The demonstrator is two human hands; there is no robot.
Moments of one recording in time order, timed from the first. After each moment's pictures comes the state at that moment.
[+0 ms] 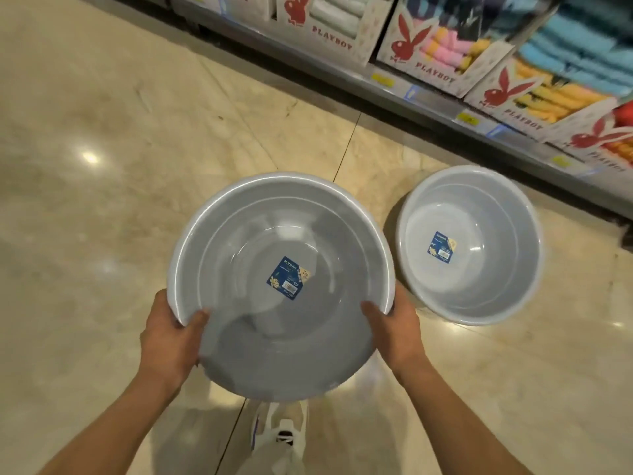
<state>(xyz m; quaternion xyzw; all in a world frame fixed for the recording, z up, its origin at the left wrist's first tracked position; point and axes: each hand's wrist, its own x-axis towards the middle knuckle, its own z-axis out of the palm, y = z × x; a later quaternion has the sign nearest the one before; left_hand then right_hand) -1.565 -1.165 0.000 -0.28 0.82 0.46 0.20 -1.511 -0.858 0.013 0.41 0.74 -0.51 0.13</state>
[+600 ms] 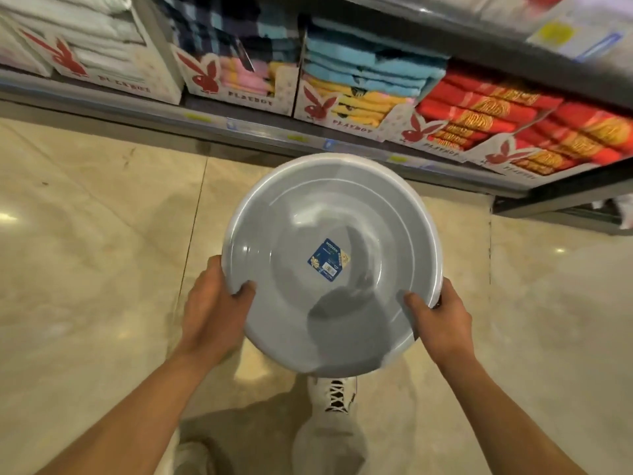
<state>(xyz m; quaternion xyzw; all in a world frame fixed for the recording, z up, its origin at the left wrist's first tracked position) -1.627 -0.852 0.022 -0.02 0.88 0.37 0.28 -1.465 -0.580 0.064 0.55 0.74 -0.39 0.04</state>
